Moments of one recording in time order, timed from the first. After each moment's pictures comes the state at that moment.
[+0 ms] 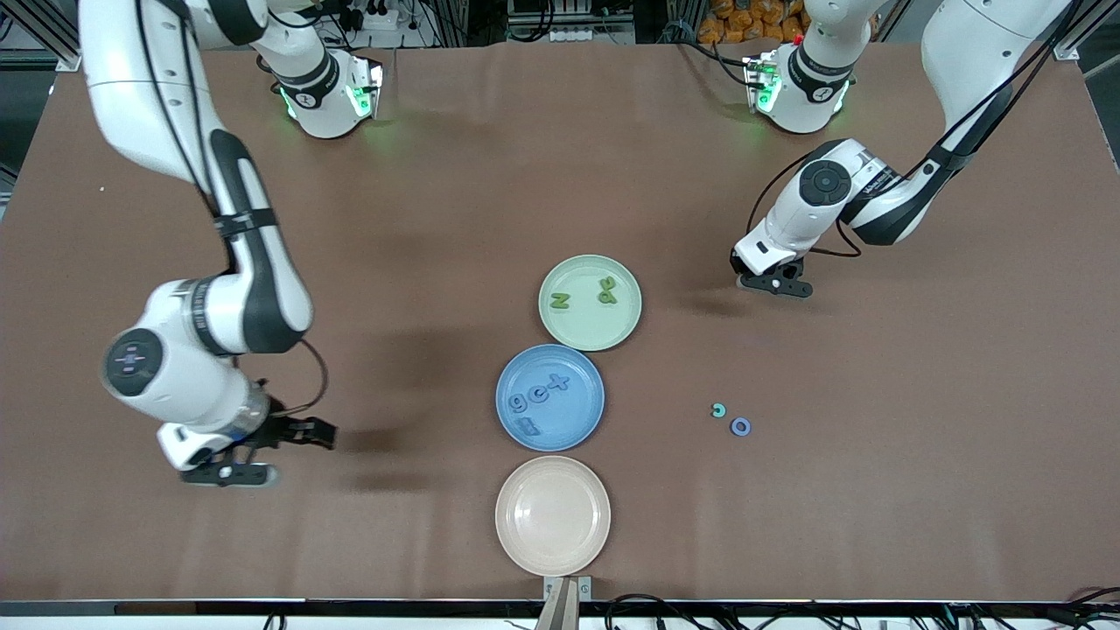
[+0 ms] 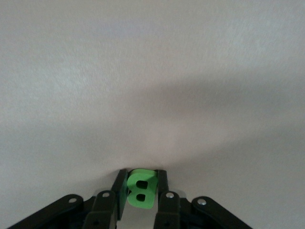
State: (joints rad) left arm 0.58 0.40 -0.83 -2.51 0.72 2.68 -0.66; right arm 0.21 0.69 -0.13 -1.40 0.18 2.23 0.06
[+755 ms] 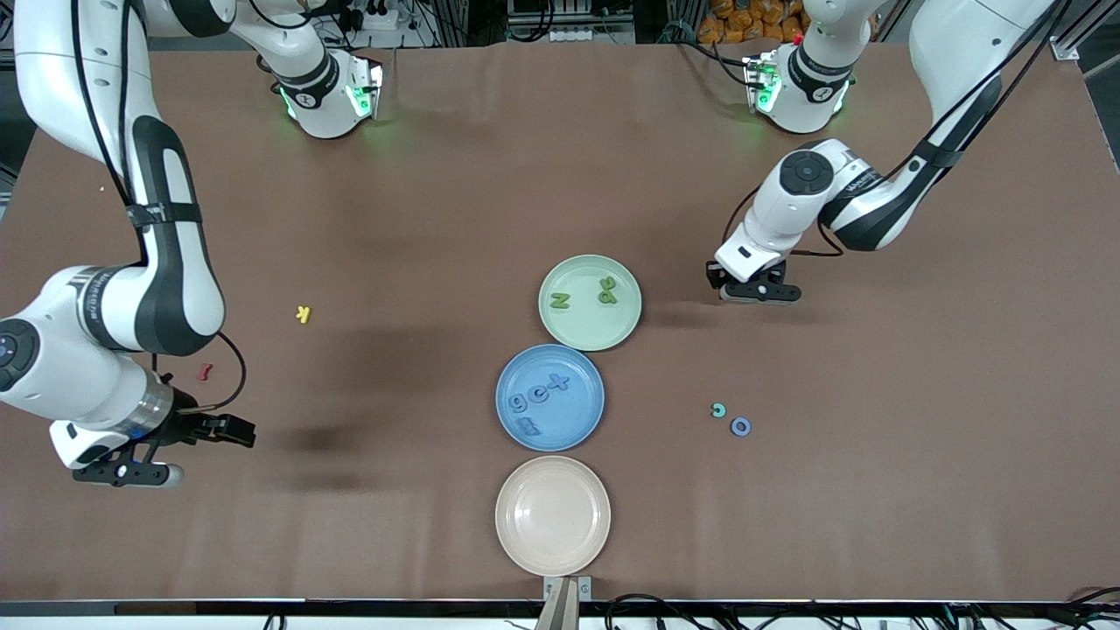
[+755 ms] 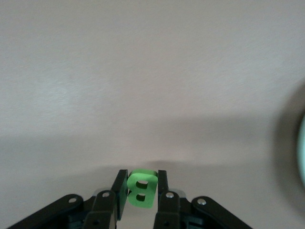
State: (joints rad) left arm 0.53 0.40 -0.91 -2.40 0.72 2.68 -0.89; right arm 0.11 0.63 -0.16 -1.40 0.15 2.13 -0.02
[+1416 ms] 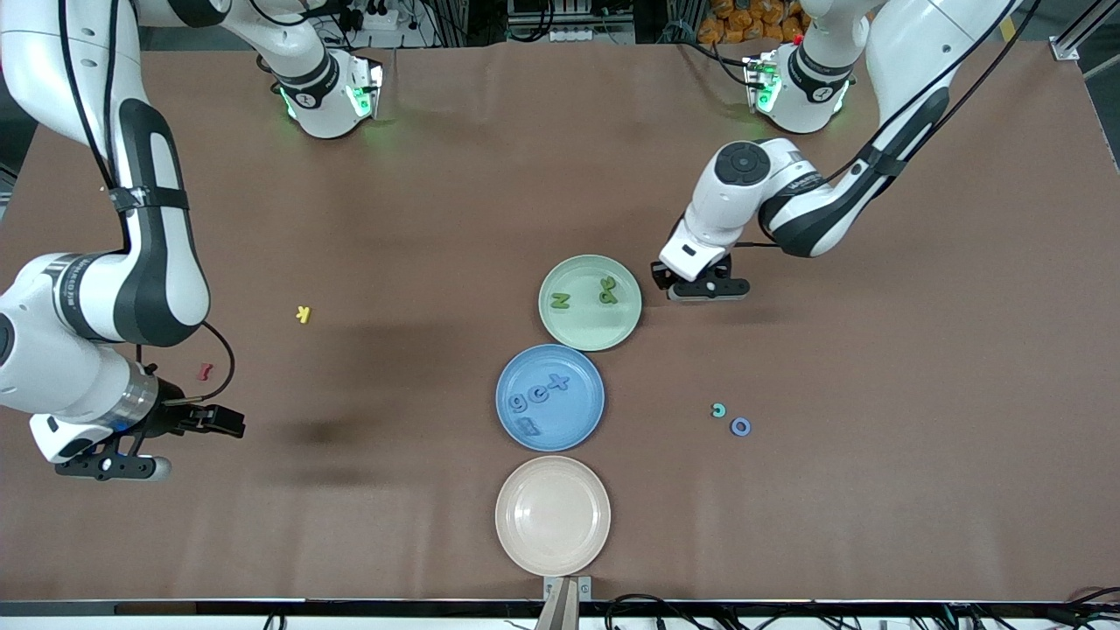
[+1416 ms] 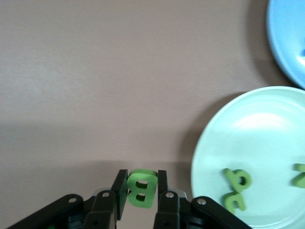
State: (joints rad) left arm 0.33 0.48 -0.91 -2.24 0.72 2.59 -1.17; right arm 0.11 0.60 -0.16 -1.38 0.14 2.07 -0.02
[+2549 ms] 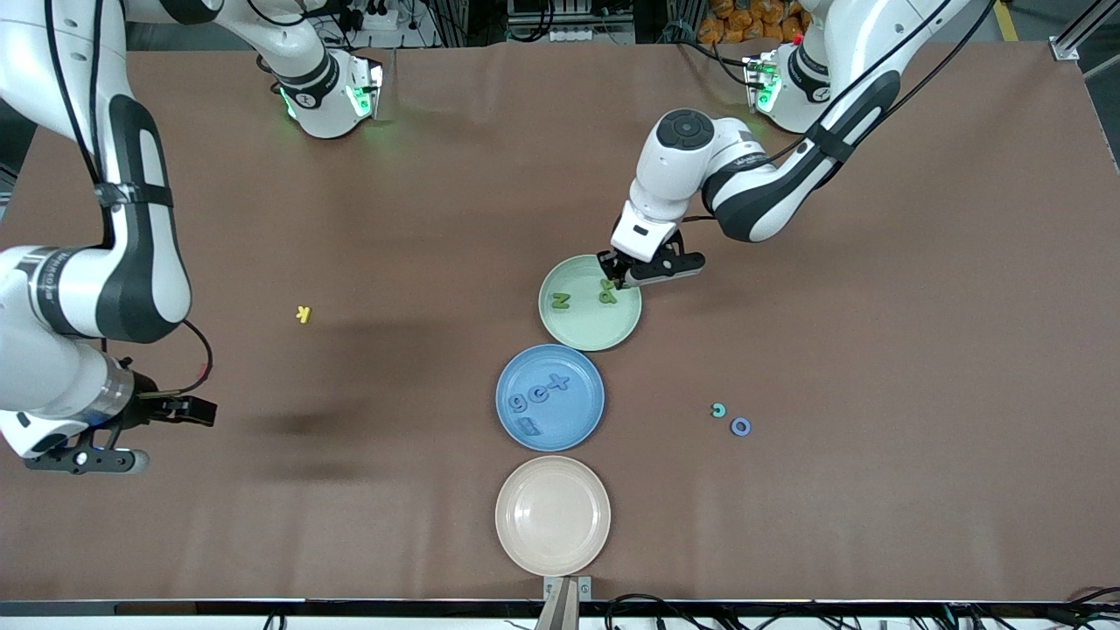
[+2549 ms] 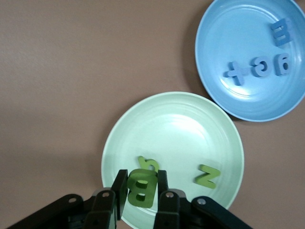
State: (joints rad) left arm 0.15 0.49 -0.91 -2.12 0.72 2.57 -1.52; right arm 0.08 0.57 -0.17 -1.37 0.01 1.99 -0.02
